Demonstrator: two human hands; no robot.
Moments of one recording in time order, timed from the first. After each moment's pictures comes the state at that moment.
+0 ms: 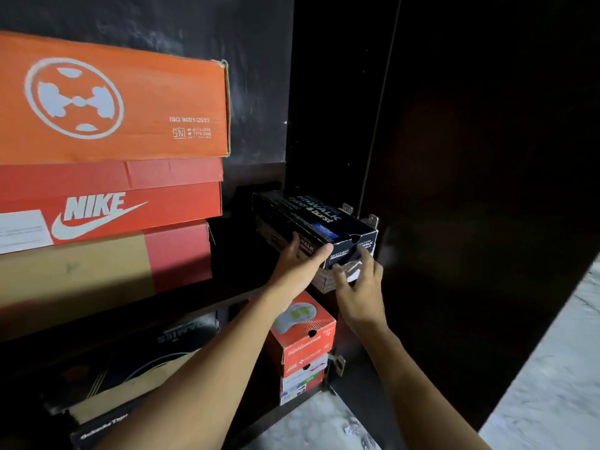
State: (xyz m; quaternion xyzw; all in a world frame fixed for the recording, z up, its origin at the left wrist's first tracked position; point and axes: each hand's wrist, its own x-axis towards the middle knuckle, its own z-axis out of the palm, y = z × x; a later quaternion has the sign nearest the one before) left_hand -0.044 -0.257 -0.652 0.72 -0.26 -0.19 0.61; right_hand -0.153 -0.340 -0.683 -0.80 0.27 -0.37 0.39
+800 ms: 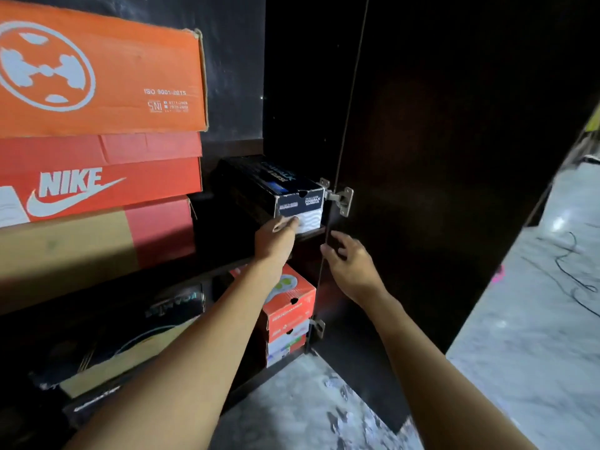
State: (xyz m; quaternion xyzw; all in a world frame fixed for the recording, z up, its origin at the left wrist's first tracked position) left_hand -0.066 -0.250 -0.639 0.66 -0.16 -0.18 0.71; right_hand -0.181 -0.347 -0.672 -0.83 0.28 -0.30 0.37
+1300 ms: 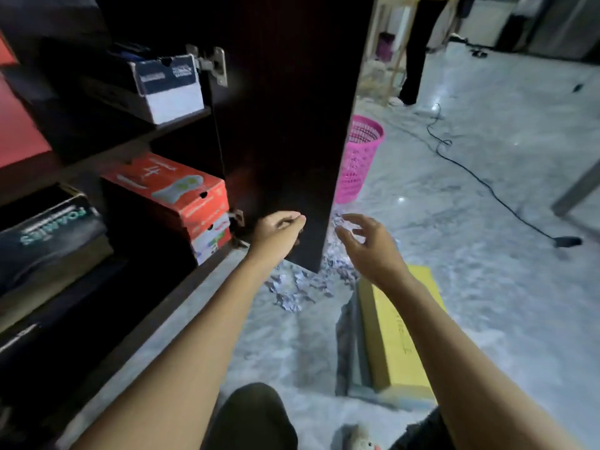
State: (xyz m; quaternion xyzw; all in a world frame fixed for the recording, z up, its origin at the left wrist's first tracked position) left_hand -0.272 -0.206 -0.772 0.69 -0.34 -0.36 0.54; right_hand -0.439 -0.266 -0.780 -0.76 0.48 -0.30 0.32
